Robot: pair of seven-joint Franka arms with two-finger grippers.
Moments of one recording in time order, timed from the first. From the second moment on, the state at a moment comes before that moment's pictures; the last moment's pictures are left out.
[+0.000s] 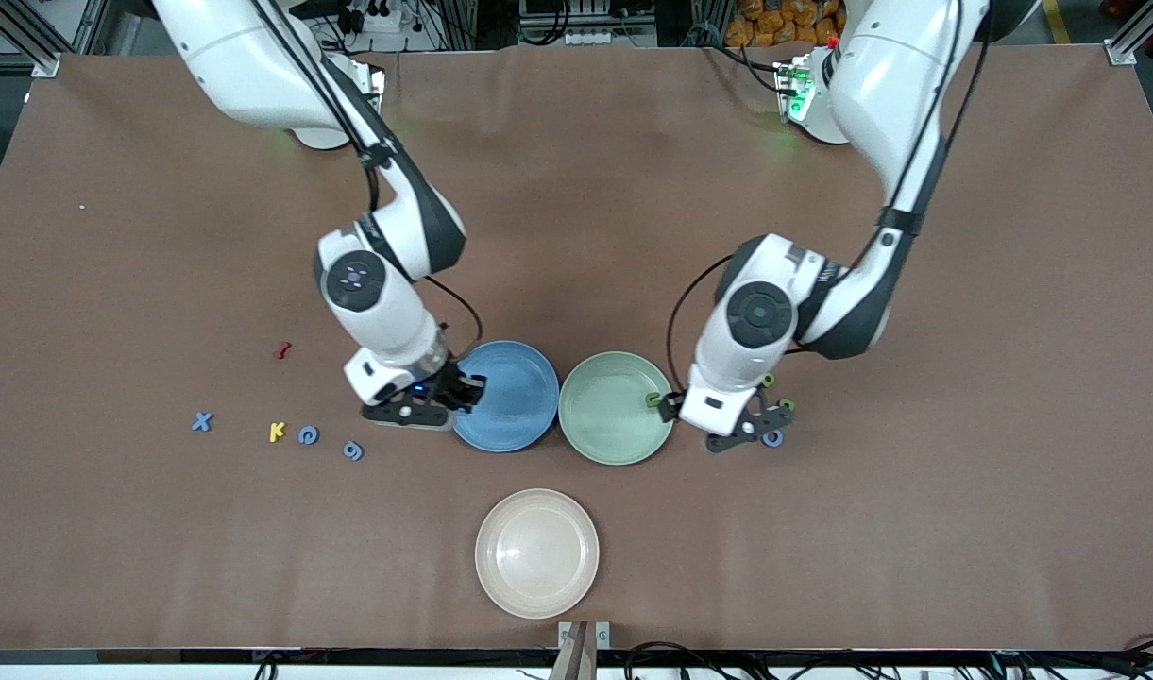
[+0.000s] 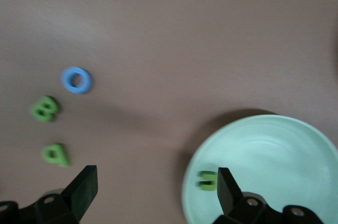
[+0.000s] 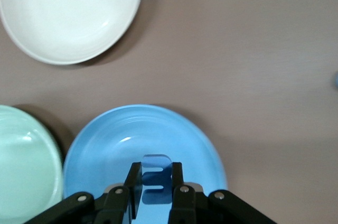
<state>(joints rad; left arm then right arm) -0.41 0.66 -0.11 -1.49 0.10 2.18 -0.88 0.44 0.58 0.06 -1.69 0.01 2.48 0.60</state>
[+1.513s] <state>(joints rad) -0.23 0.54 -0.11 -1.93 0.10 2.39 -0.80 -0.03 0.56 -0.03 -1.57 0.00 2.20 -0.02</state>
